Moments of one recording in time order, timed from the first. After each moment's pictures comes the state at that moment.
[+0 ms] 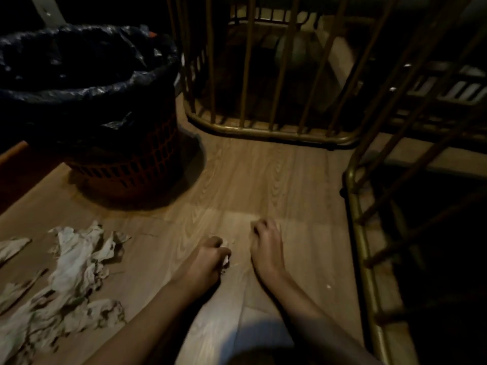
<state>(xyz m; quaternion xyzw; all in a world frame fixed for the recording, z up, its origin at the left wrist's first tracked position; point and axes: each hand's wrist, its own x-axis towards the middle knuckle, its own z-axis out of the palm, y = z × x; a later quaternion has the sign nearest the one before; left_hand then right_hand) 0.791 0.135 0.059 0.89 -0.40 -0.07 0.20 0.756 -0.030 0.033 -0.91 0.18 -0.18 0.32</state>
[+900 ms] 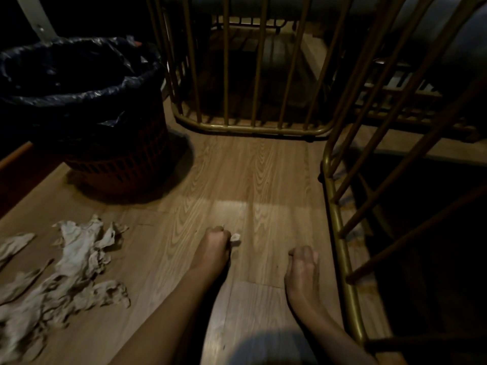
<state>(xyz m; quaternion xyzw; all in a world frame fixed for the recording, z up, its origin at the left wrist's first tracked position) 0.756 0.097 0.060 0.93 -0.29 -0.07 0.23 0.623 -0.059 0.025 -0.91 0.30 -0.22 0.16</state>
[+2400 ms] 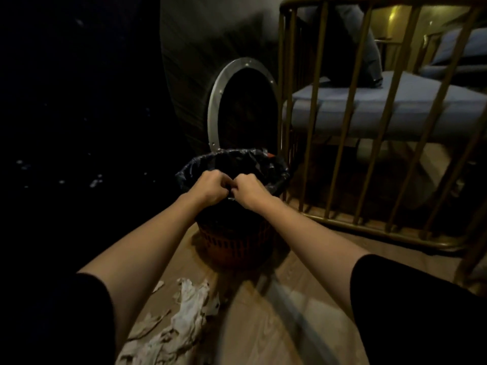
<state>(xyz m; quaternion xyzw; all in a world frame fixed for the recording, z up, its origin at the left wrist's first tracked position) 0.954 0.246 0.343 0.98 -0.13 0.07 0.15 0.949 0.123 0.326 -0.96 -0.14 -0.07 0.24</state>
